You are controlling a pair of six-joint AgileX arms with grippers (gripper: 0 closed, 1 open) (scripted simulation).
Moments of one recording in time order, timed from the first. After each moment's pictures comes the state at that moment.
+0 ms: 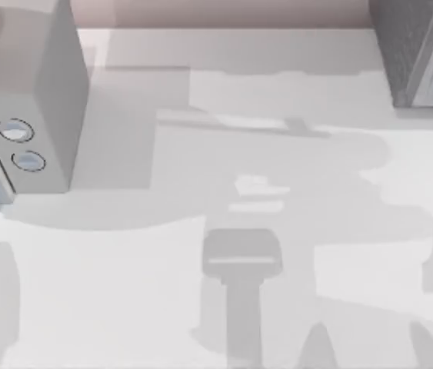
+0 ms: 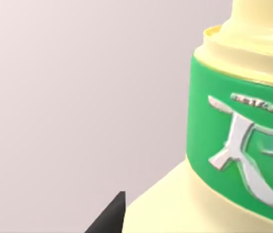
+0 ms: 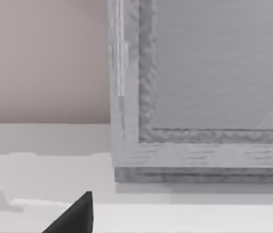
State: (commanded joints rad) left arm 0.35 1.53 1.47 0.15 0.33 0.01; right arm 0.00 0.00 0.00 0.00 0.00 0.00
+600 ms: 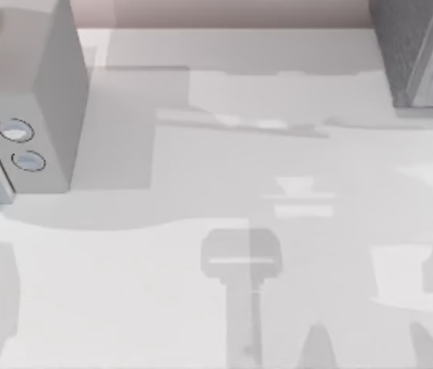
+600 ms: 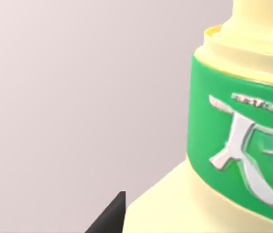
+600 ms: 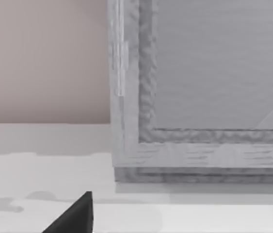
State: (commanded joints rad) left arm 0.36 1.57 1.69 -0.11 0.38 0.02; right arm 0.00 0.00 0.00 0.00 0.00 0.00
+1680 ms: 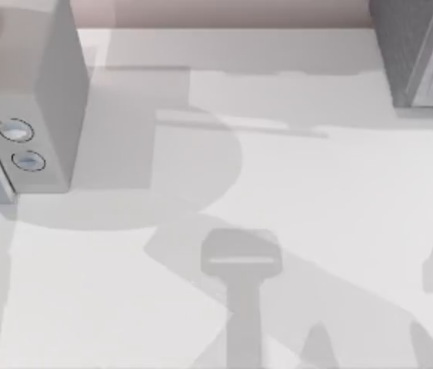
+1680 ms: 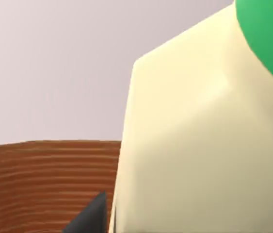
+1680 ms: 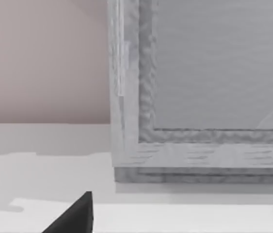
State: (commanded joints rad) left arm 0.17 0.73 0.76 -0.06 0.18 0.01; right arm 0.00 0.00 0.00 0.00 0.00 0.00
